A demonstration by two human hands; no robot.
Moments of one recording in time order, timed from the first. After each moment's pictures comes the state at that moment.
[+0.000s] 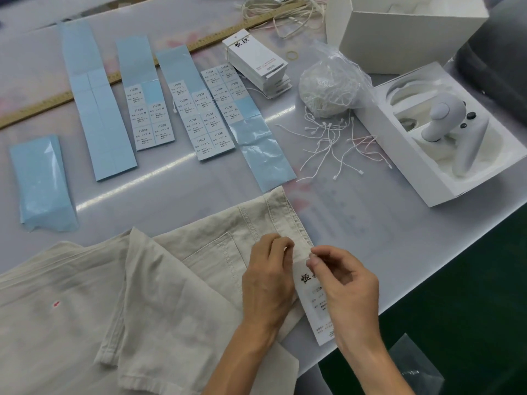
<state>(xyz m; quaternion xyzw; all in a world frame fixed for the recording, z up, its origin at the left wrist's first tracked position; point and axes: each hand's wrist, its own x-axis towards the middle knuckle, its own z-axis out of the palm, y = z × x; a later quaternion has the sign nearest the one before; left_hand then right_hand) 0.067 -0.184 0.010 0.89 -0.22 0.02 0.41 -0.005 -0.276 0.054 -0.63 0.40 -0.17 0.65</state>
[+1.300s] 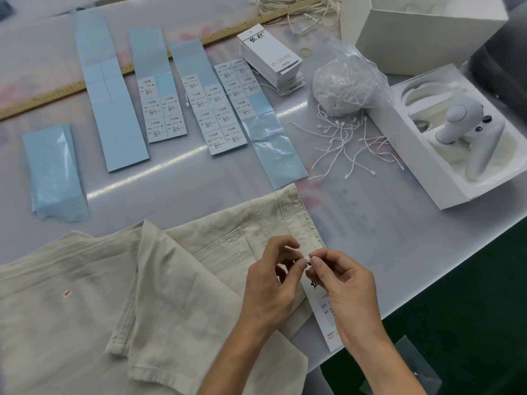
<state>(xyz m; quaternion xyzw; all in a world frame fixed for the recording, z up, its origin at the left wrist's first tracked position) 0.069 -0.156 0.021 0.75 -0.17 -0.16 0.61 0.003 -0.269 0.053 -0.60 0.40 -0.08 0.68</state>
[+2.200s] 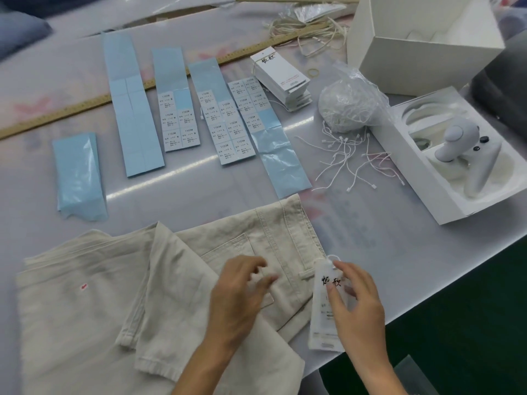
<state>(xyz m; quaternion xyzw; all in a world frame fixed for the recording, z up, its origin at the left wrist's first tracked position) 0.075 -0.103 0.008 0.87 -0.20 -0.03 0.45 -0.037 -0.283 0.025 -0.80 0.38 -0.07 0.47</state>
